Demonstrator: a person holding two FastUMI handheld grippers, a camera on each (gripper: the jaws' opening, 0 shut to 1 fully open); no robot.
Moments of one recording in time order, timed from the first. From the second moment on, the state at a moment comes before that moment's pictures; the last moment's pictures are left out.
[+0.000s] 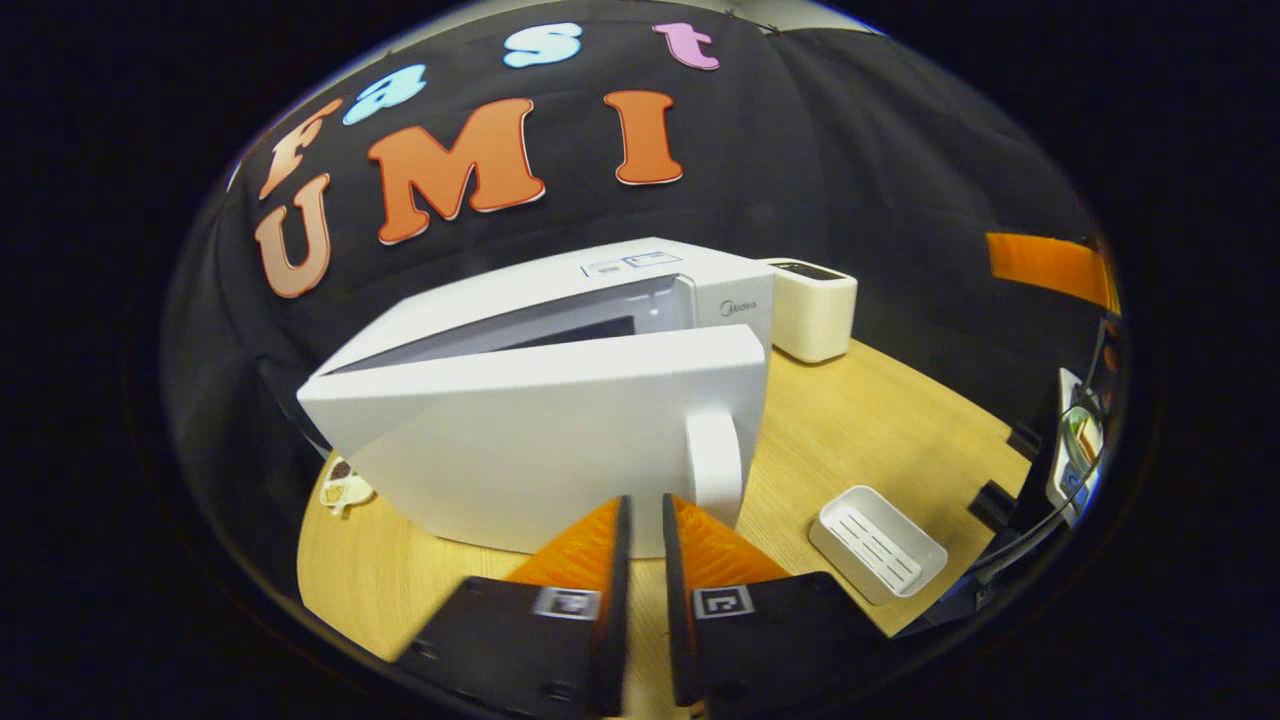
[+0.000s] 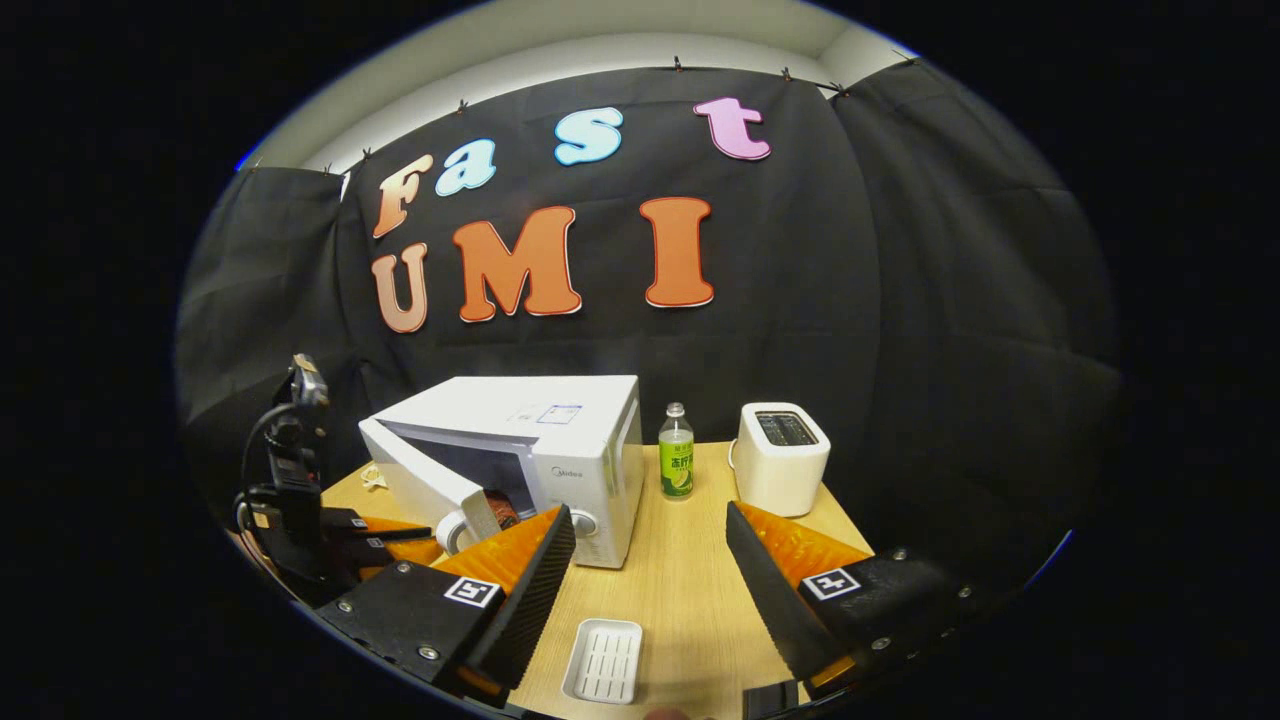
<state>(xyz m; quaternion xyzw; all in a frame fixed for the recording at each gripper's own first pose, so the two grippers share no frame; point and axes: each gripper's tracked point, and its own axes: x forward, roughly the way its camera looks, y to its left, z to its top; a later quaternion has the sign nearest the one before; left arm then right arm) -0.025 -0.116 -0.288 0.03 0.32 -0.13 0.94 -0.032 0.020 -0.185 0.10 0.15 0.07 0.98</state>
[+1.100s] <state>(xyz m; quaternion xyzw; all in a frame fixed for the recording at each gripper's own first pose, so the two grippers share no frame) 0.066 -0.115 -0.325 0.05 0.32 -0.04 0.95 -0.020 -0.003 -0.207 0.11 0.17 0.07 0.98</state>
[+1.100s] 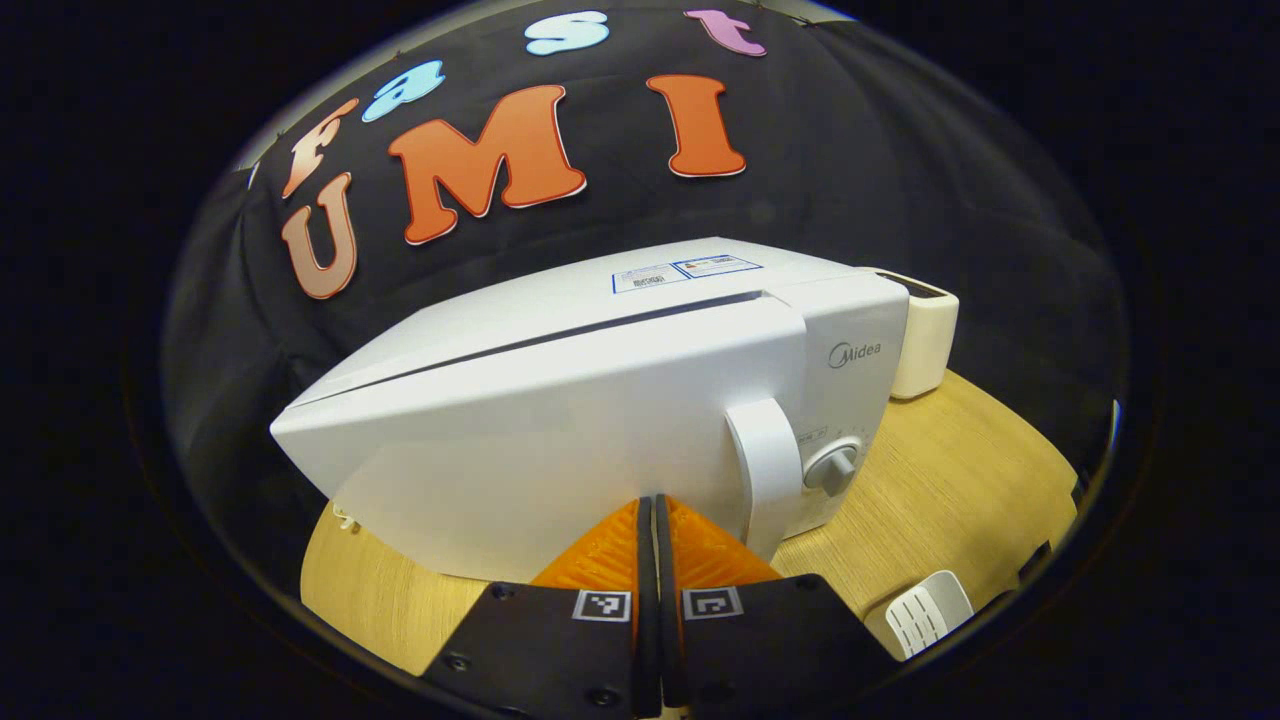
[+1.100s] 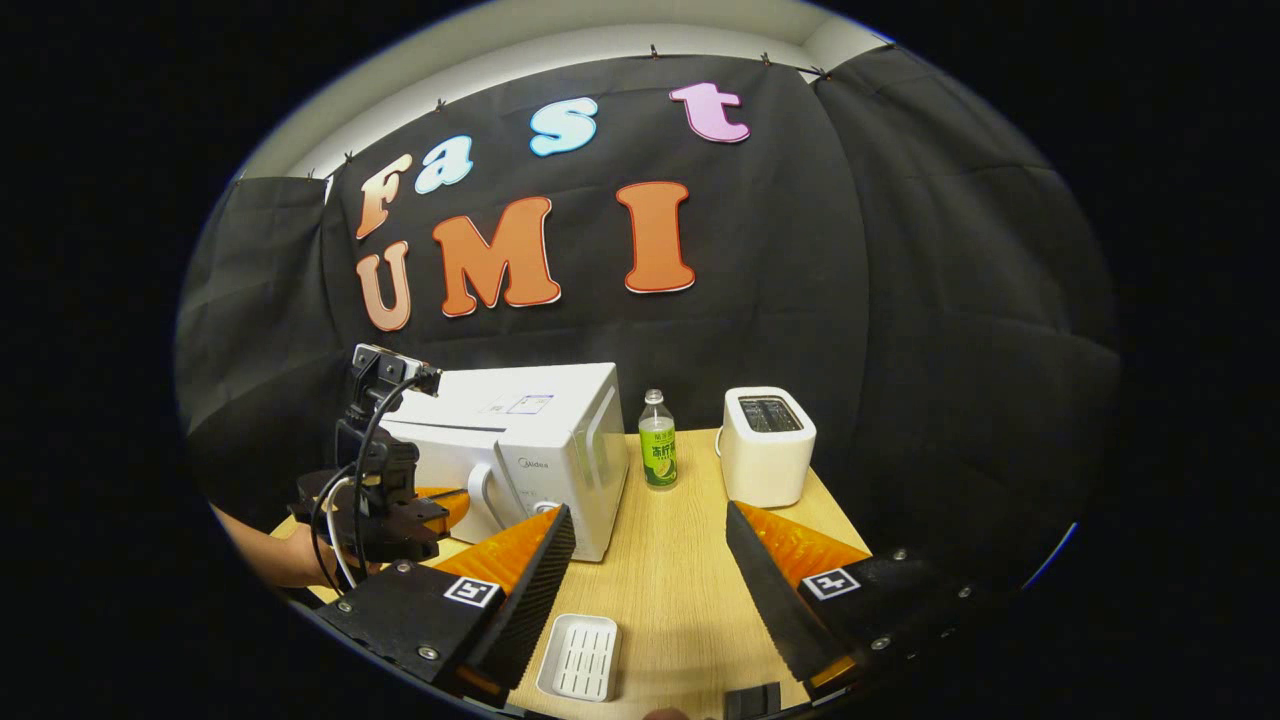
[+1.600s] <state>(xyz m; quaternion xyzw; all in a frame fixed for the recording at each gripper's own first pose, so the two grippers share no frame) 0.059 -0.133 -0.294 0.07 0.28 -0.05 0.96 -0.013 0.005 -0.196 0.11 0.16 0.09 0.98</state>
